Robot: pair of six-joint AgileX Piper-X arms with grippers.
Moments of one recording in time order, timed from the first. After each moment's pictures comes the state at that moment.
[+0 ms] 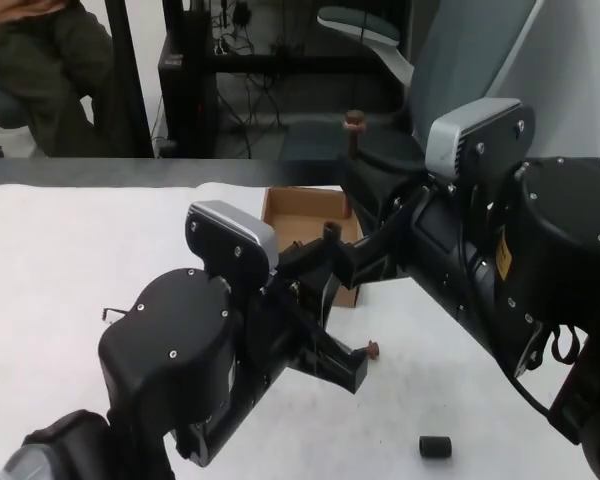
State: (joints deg) left arm -48.0 78.7 -24.9 -45.0 -7.3 -7.7; right arm 42.8 70.5 -32.3 -33.0 7.5 8.1
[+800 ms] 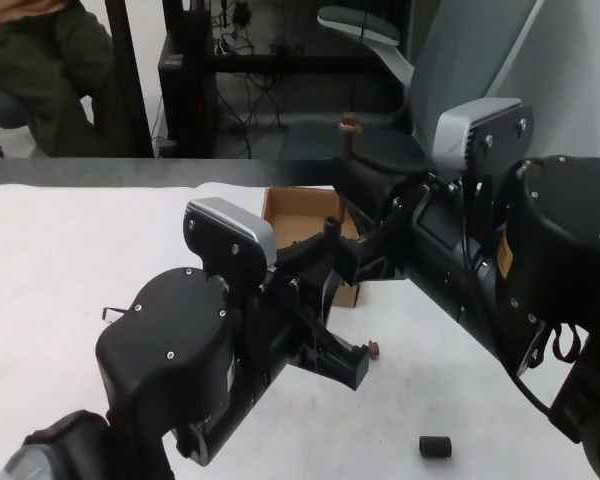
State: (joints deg) left arm -48.0 78.7 -24.9 -46.3 -7.3 -8.1; right arm 42.7 70.5 -32.3 -33.0 4.7 13.1
